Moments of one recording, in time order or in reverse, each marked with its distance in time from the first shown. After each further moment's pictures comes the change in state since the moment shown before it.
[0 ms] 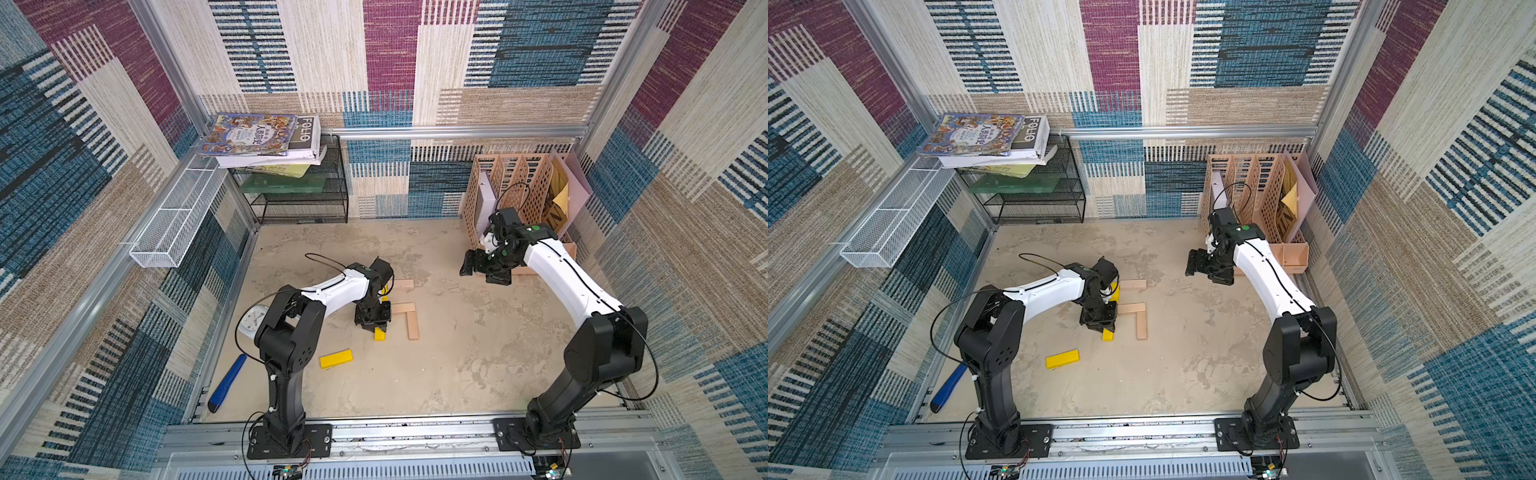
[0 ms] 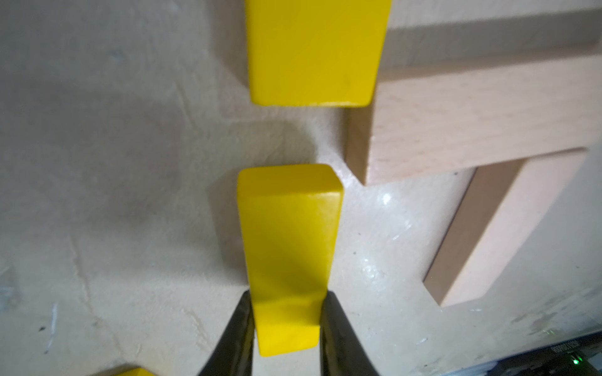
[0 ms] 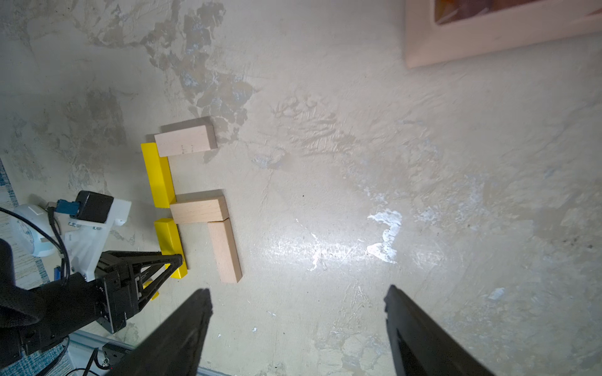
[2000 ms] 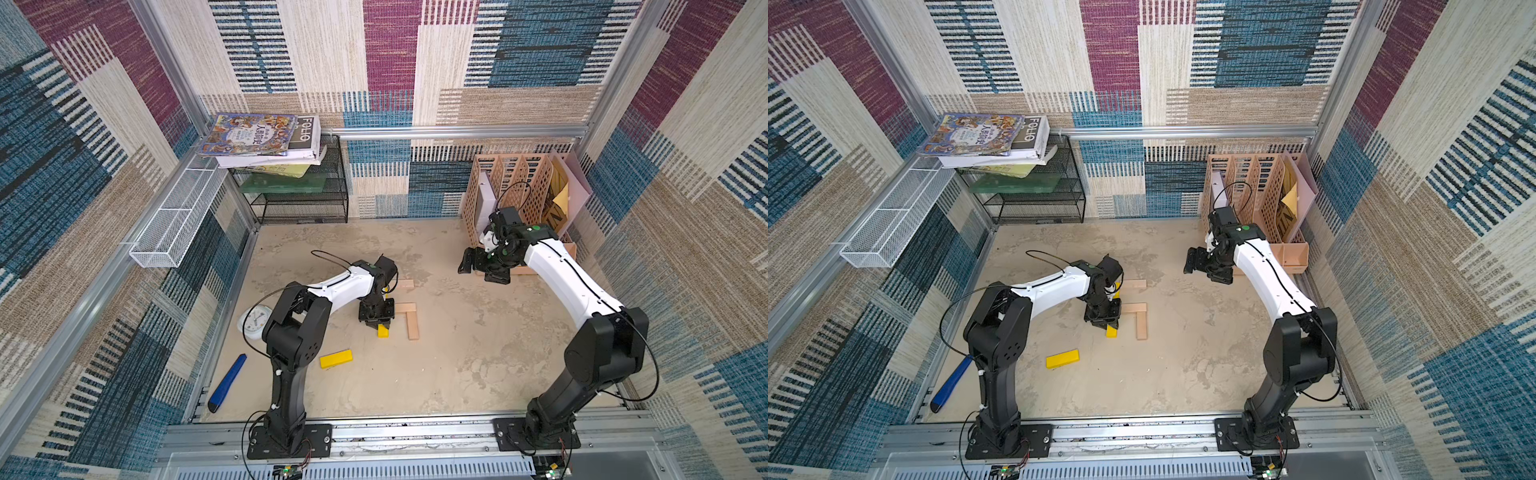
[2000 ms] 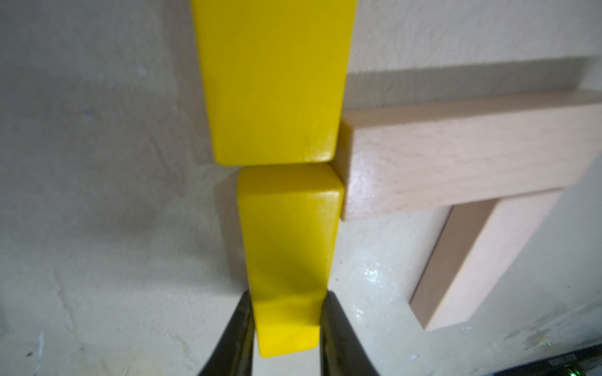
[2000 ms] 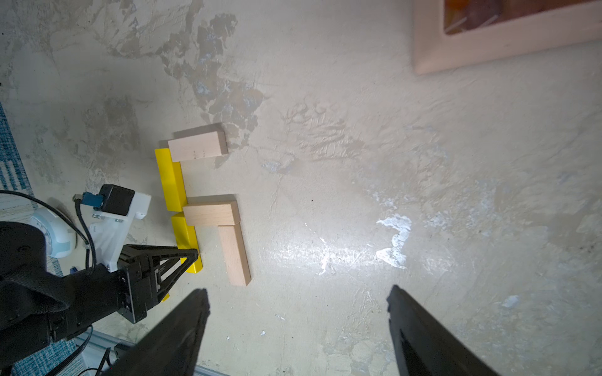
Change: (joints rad) left arm -0.004 0.055 0.068 -0.010 -0.022 -0.007; right arm 0.005 -0.002 0.000 0.022 -0.019 0.018
